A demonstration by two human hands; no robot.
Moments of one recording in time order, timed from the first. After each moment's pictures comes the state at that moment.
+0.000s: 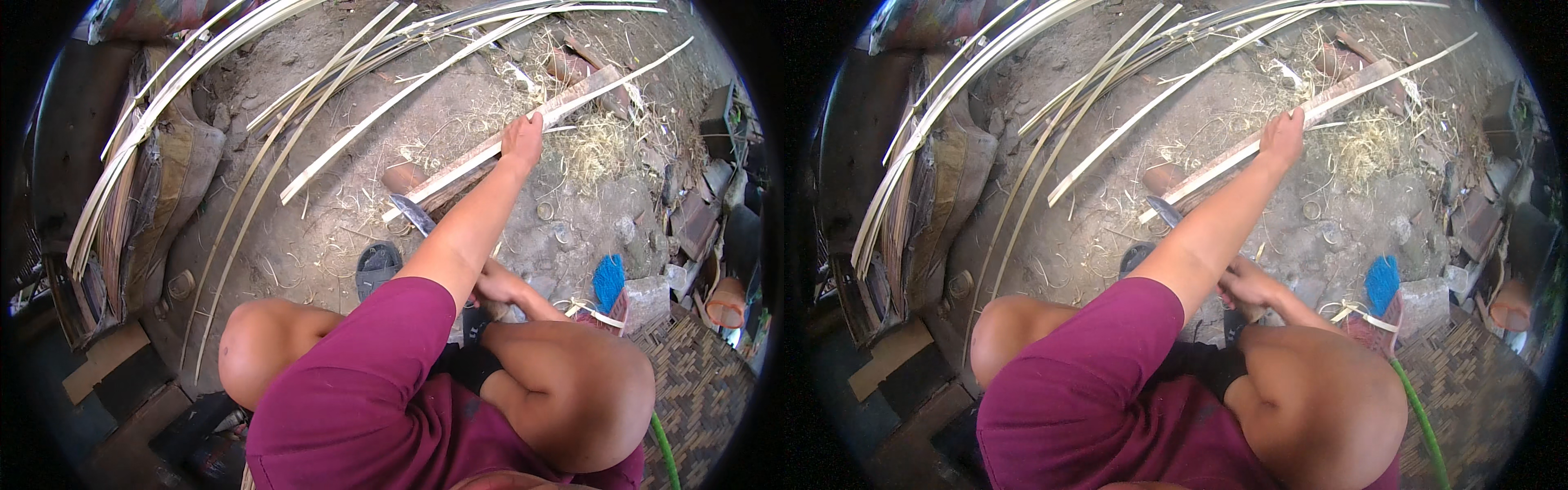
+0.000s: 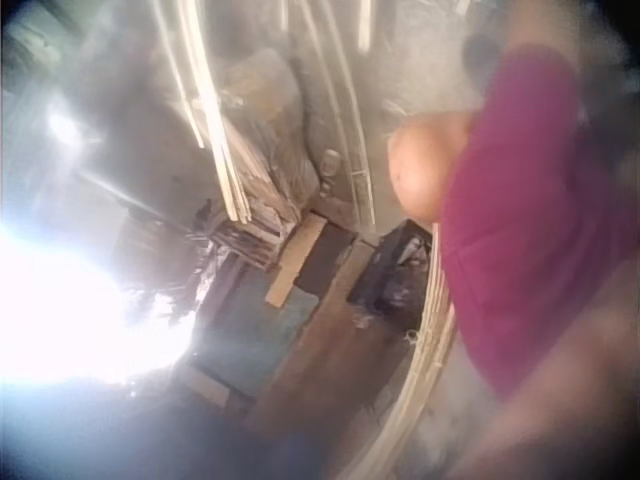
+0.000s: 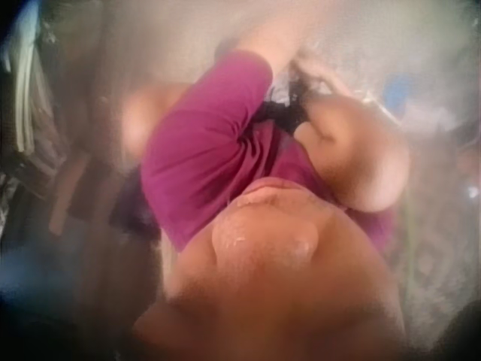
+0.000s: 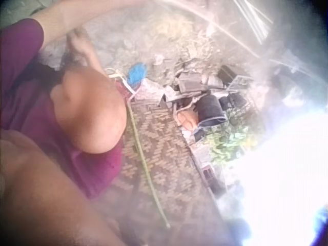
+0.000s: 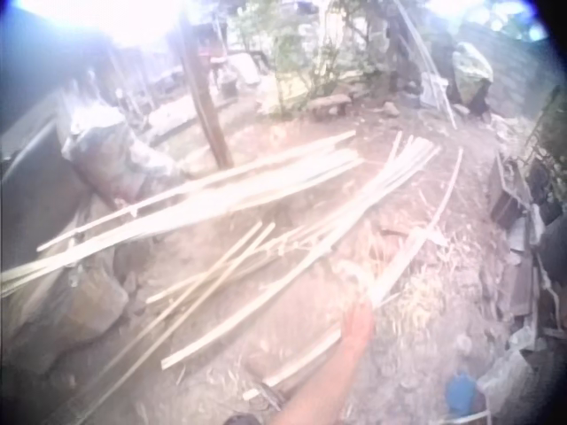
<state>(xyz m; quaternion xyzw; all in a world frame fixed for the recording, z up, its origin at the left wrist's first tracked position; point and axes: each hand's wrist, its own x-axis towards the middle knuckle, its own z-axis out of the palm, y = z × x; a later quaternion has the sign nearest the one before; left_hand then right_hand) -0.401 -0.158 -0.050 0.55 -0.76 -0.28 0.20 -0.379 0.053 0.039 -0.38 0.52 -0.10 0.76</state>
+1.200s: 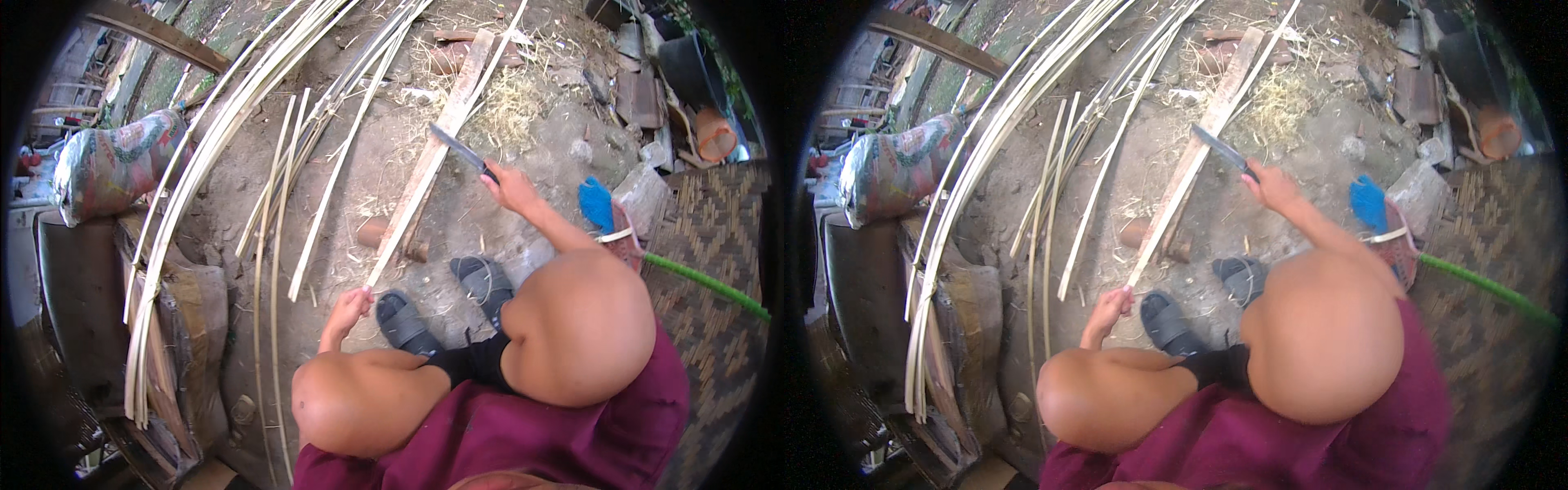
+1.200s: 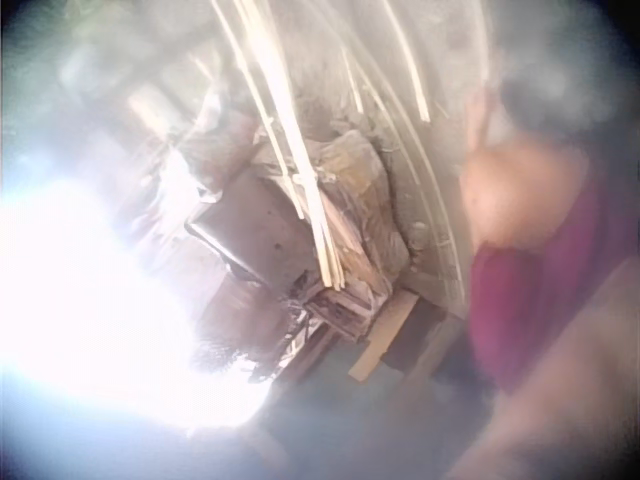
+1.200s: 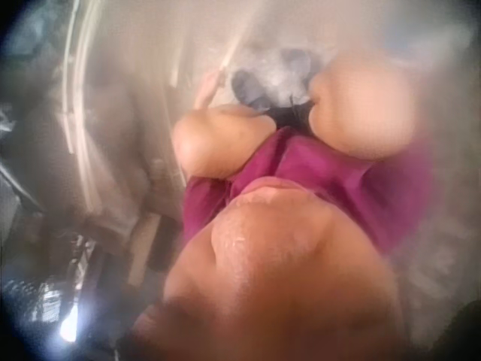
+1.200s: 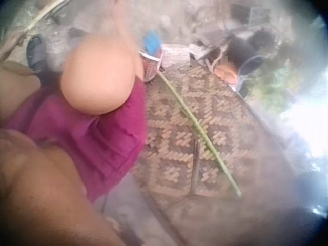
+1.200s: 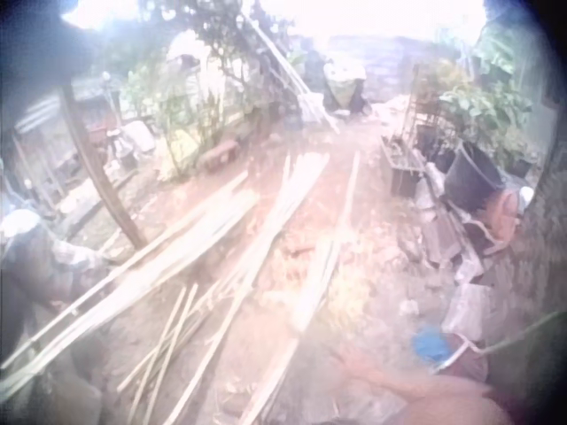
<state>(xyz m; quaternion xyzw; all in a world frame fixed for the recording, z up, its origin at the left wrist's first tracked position) -0.006 -0.025 0.002 0.54 -0.47 -0.70 -0.01 -0.472 0.021 0.006 -0.50 0.79 -0.16 0.32</state>
